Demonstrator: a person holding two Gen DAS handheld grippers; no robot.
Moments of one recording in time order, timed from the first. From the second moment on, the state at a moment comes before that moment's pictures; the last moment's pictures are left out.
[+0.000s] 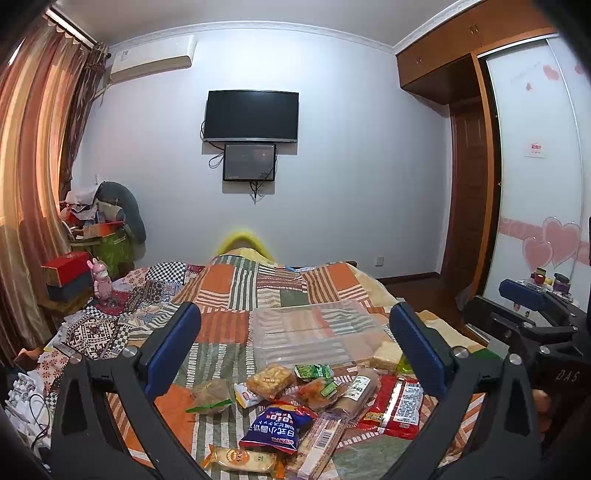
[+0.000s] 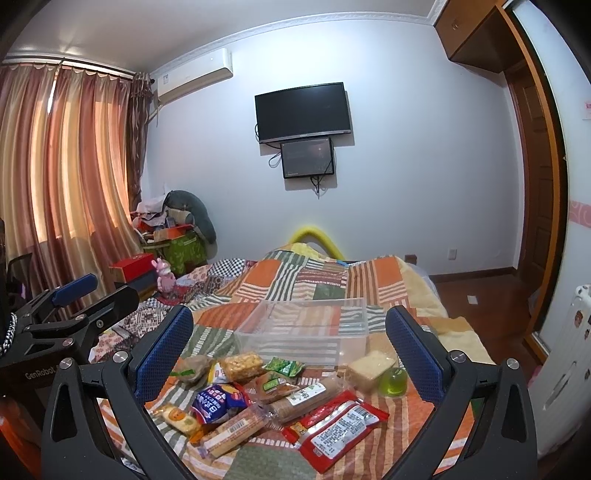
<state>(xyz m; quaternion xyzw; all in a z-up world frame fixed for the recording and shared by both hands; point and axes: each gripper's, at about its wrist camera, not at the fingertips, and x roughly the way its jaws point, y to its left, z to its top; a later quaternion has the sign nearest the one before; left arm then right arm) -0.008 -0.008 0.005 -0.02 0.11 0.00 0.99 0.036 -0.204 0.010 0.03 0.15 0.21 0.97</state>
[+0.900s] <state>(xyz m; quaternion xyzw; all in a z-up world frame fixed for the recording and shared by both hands) -0.009 -0.011 0.006 -0.02 0.11 0.00 0.99 0.037 -0.207 0.010 0.04 0.15 0.21 0.97</state>
